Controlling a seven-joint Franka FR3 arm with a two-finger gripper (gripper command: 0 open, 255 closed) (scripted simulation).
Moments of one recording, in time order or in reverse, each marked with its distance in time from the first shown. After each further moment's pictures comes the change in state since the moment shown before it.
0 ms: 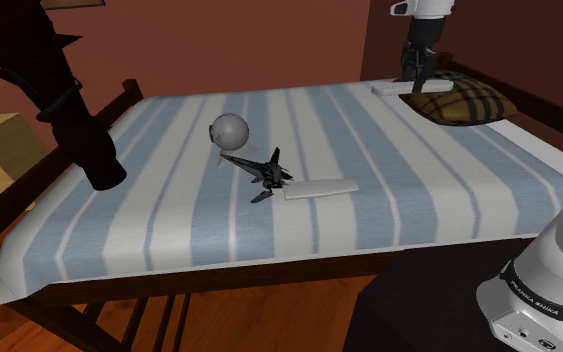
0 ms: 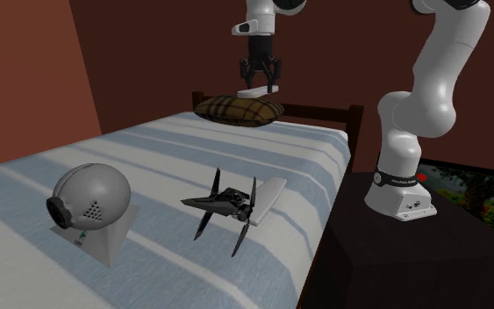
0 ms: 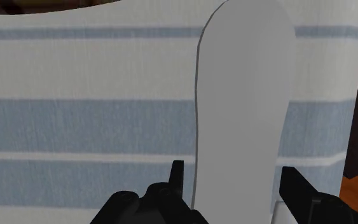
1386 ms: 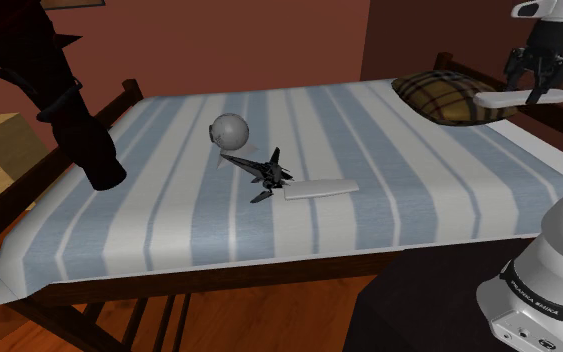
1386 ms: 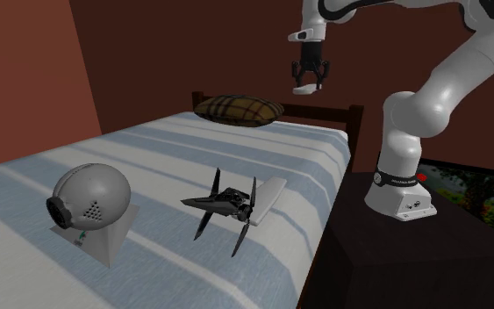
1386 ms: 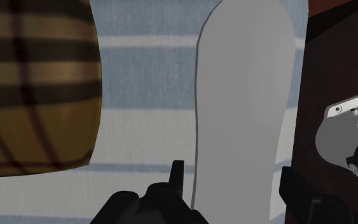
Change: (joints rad) arm -0.206 -0.406 -0.237 -0.295 -0.228 -0.078 -0.327
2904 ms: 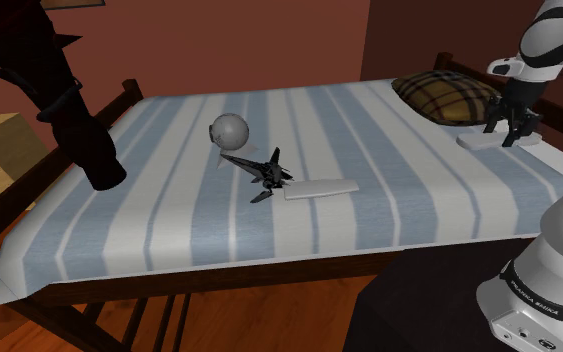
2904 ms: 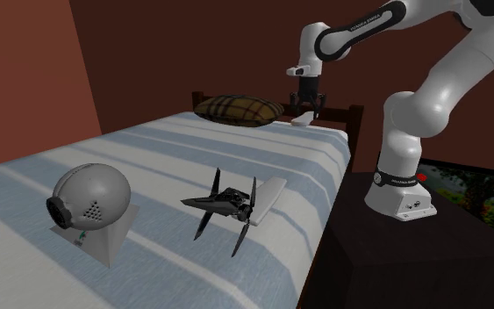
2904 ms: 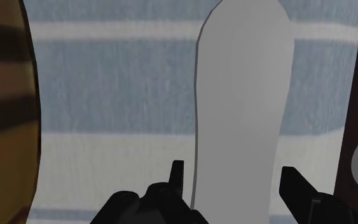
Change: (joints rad) arm -0.019 0.055 -0.090 -0.265 -0.064 0.320 0.004
